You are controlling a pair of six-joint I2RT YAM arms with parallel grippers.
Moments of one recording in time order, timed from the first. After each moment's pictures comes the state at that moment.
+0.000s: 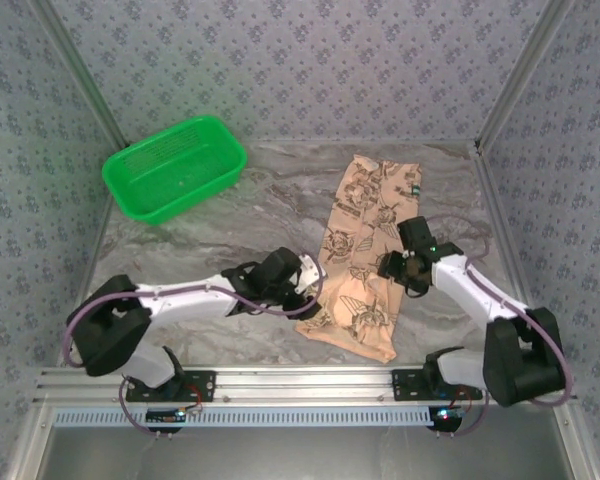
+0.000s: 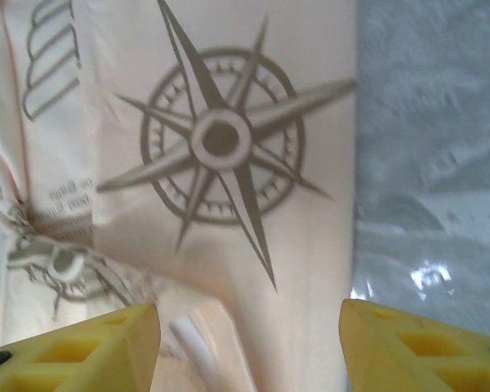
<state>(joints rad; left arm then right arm) -1.00 1.51 0.77 -0.11 0.15 -0.03 0.24 1.29 0.74 -0.63 -0.03 0.60</state>
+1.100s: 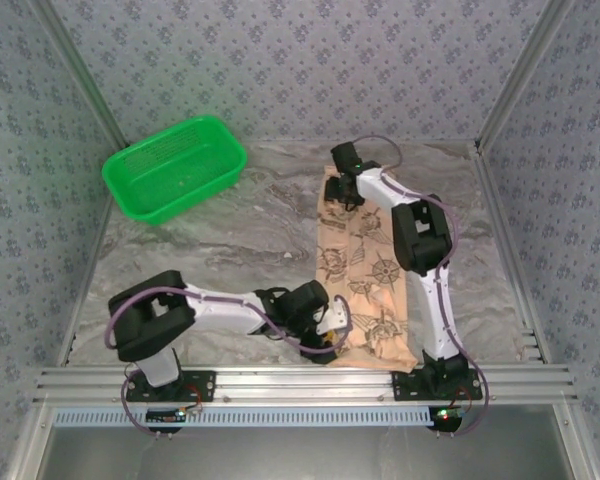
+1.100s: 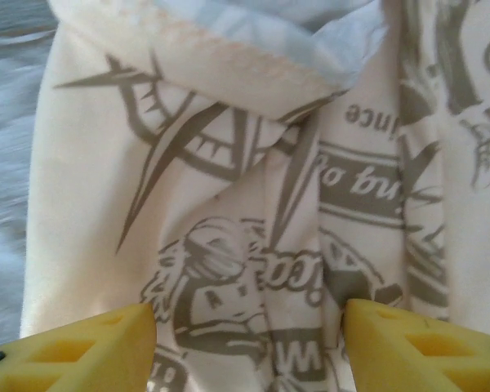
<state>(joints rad) -1.20 1.64 0.74 -0.06 0.39 0.01 0.40 2.37 1.93 -0.63 0.07 0.43</state>
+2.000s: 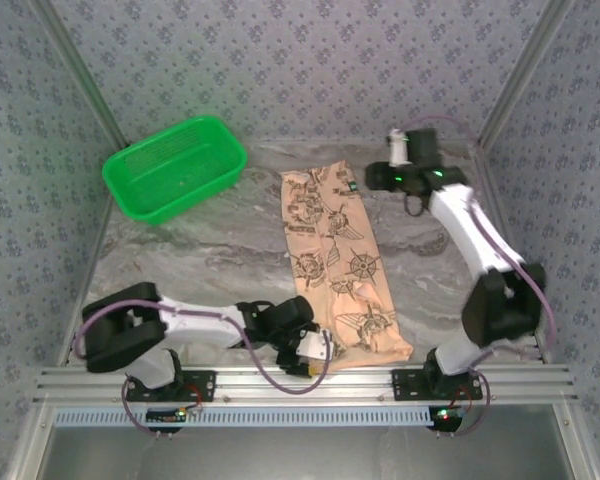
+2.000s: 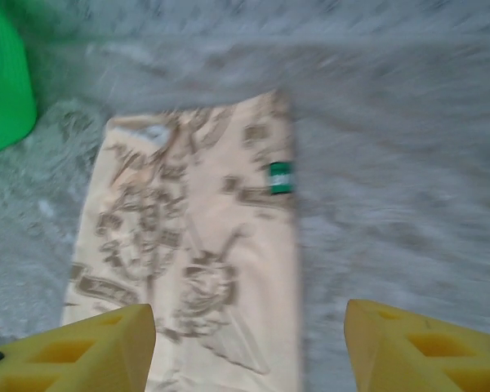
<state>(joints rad) -1.26 1.57 0.65 -0.06 0.29 0.51 0.17 1.49 1.35 -0.55 -0.14 0.08</state>
